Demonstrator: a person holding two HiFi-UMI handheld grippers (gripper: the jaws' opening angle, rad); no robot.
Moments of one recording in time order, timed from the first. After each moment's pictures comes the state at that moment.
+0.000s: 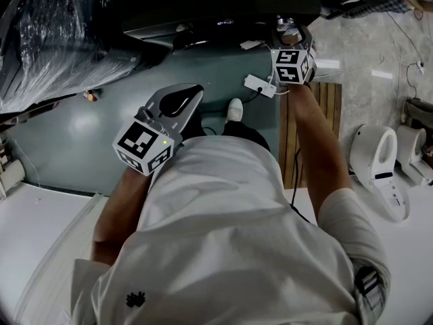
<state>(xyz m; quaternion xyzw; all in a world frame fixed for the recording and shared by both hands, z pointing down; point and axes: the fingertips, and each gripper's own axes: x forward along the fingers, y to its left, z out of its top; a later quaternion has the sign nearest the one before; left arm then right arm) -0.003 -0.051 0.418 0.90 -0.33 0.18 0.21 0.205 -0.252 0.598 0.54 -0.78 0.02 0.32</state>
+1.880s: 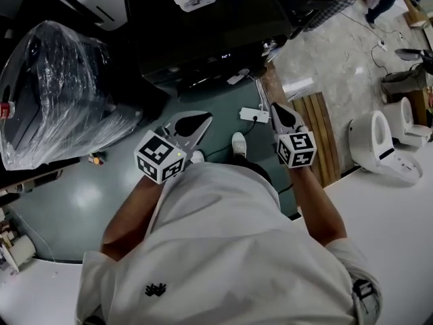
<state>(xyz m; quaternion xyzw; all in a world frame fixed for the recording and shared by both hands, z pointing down) -0.064 -0.020 0.393 0.95 -0.18 0.15 0.19 0.127 -0.018 0.473 0.58 -0.77 0.19 0.17</state>
